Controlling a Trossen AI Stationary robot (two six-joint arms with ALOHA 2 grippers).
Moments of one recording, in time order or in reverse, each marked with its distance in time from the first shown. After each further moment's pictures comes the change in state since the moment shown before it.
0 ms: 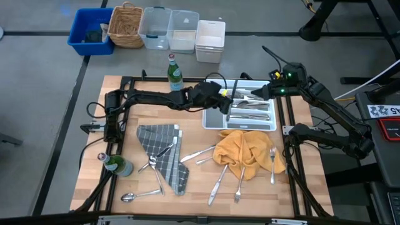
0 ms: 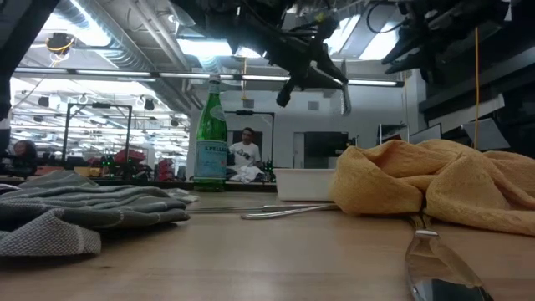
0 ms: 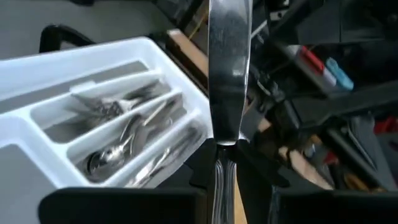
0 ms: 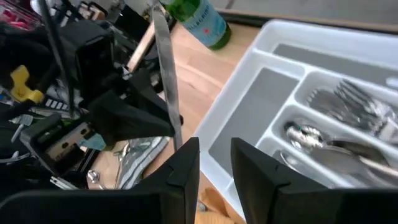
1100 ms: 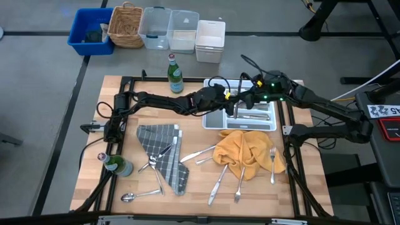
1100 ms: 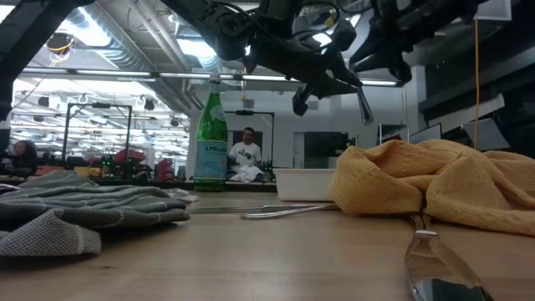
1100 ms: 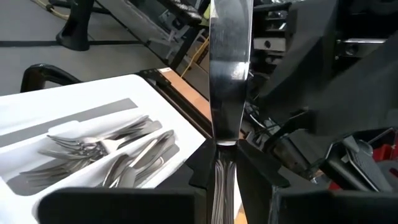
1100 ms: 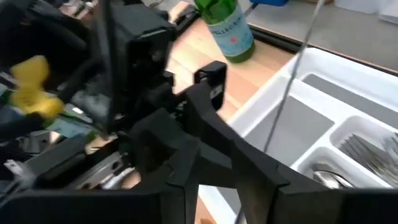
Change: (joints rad) left arm -0.018 0.116 0.000 0.282 -0.087 0.054; right arm 0.343 0.141 0.000 0.229 0.316 -0.025
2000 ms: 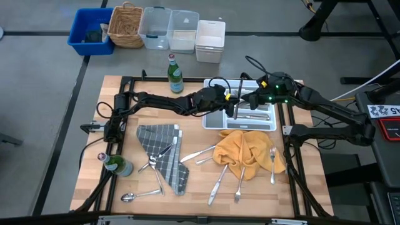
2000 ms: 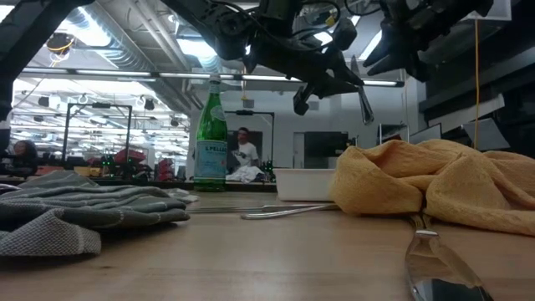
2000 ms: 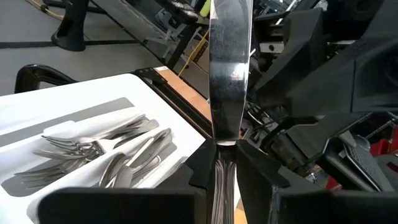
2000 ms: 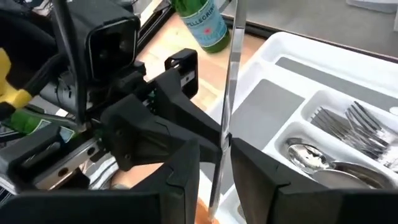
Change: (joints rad) left arm 0.000 0.000 0.000 0.000 0.009 0.015; right arm 0.003 -0.069 0.000 -0.126 0.063 0.055
